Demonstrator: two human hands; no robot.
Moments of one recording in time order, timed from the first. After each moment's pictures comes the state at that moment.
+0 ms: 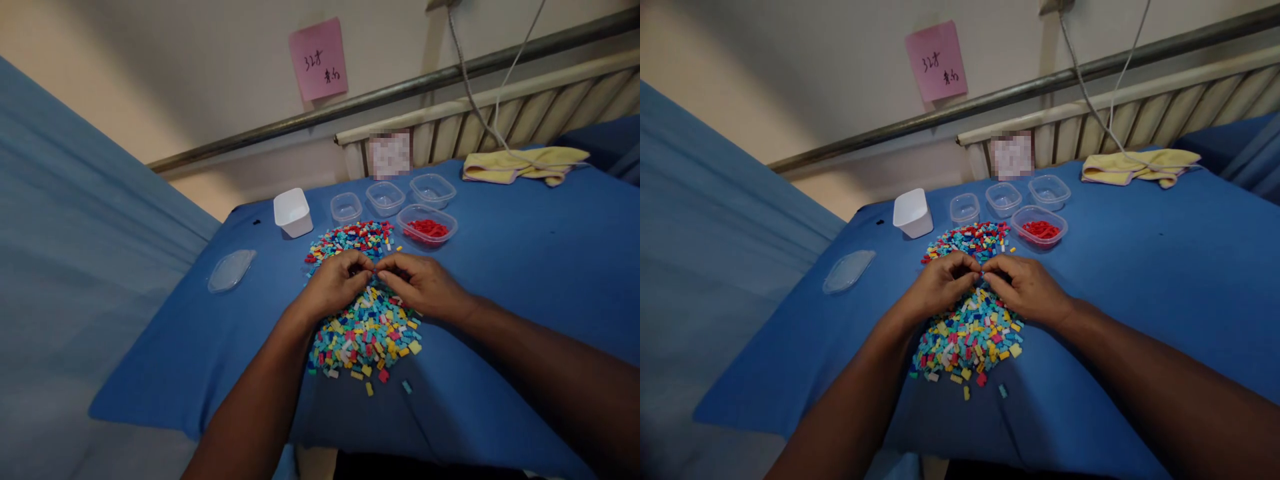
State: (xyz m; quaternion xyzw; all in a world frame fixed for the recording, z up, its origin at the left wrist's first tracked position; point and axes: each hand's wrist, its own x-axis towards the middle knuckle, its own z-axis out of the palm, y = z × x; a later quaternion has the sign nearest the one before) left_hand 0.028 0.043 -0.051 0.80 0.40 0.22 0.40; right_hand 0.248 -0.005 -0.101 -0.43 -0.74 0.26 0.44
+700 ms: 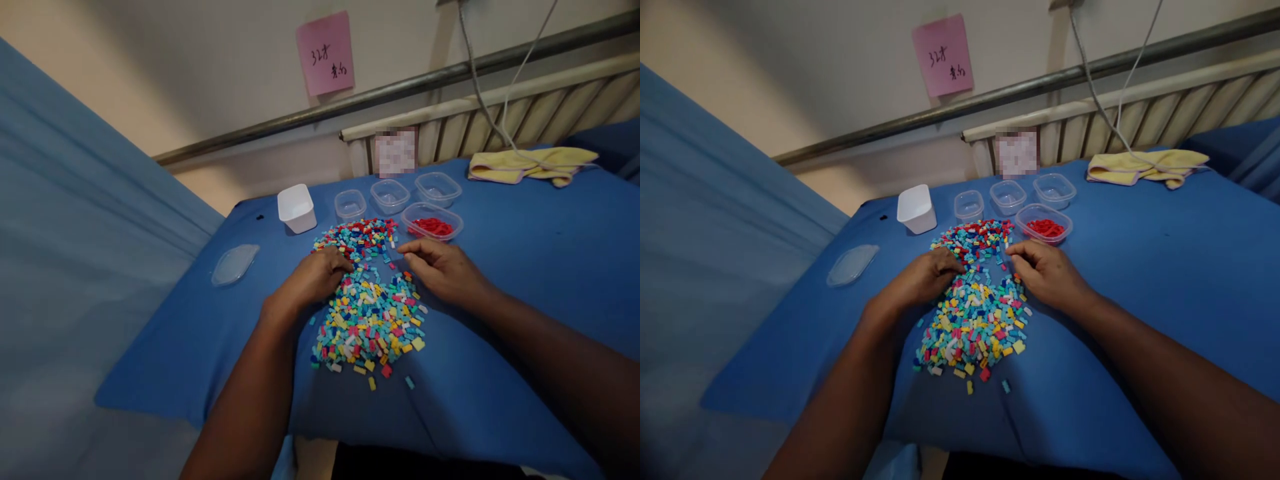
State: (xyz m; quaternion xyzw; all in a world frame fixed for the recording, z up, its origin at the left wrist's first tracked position) left_hand -0.025 0.071 -0.049 0.92 0.36 0.08 0.16; right_hand 0.275 0.002 -0.111 -0.51 -0.66 0.28 0.48
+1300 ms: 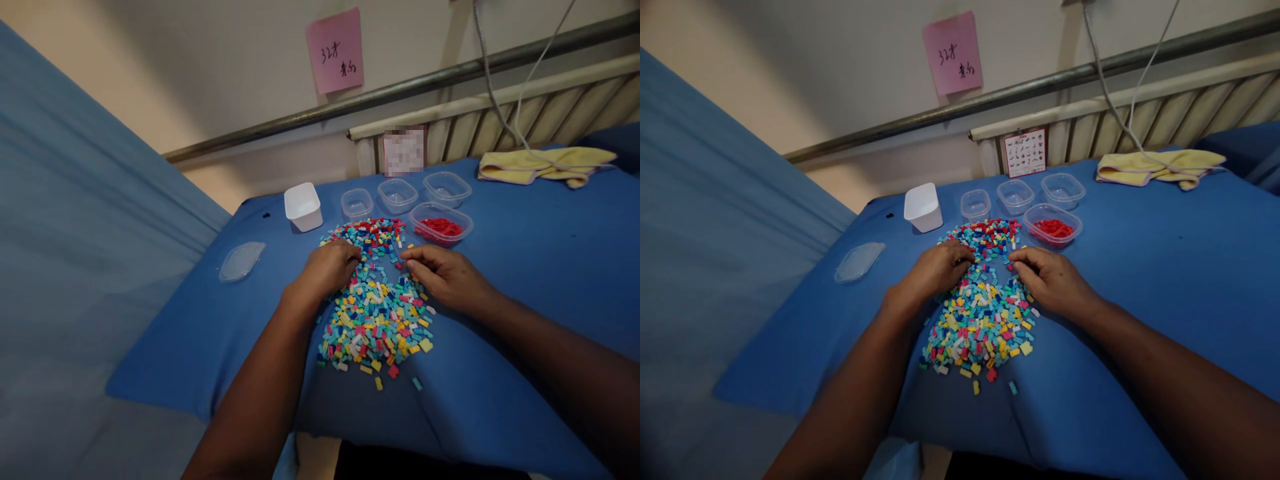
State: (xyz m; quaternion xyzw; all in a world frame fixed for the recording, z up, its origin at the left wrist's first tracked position) left_hand 0.001 0.077 -0.056 0.90 0.44 0.03 0.07; right_hand 0.272 -0.001 -0.126 -0.49 -0.70 0.28 0.44
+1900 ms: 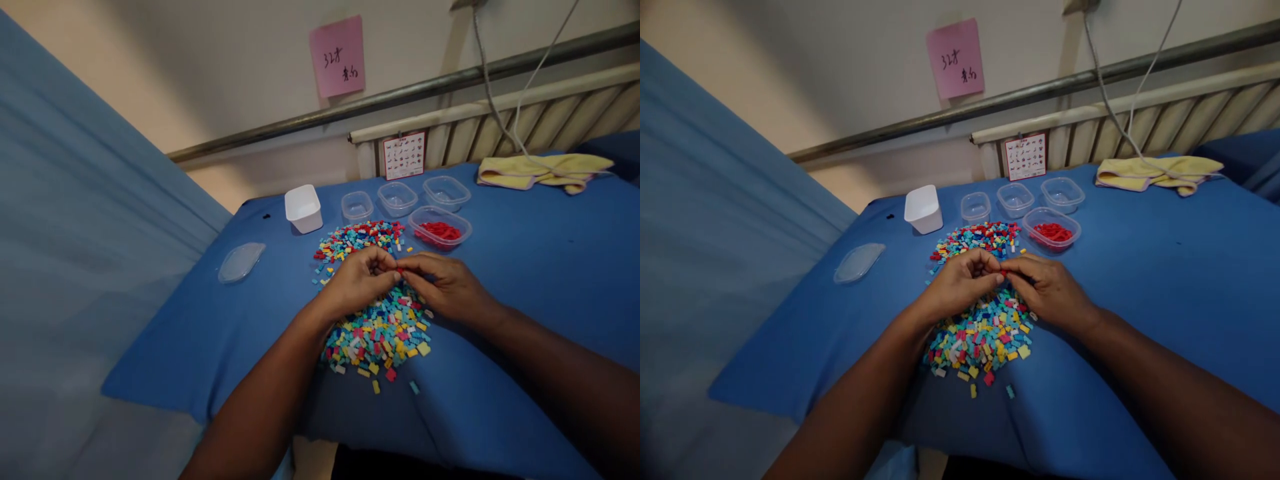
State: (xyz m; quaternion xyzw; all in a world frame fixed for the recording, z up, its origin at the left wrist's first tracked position) left_hand 0.050 0.030 -0.060 0.69 0.36 0.29 0.56; right_hand 0.263 -0.011 -0.101 -0.39 -0.76 0.21 0.47
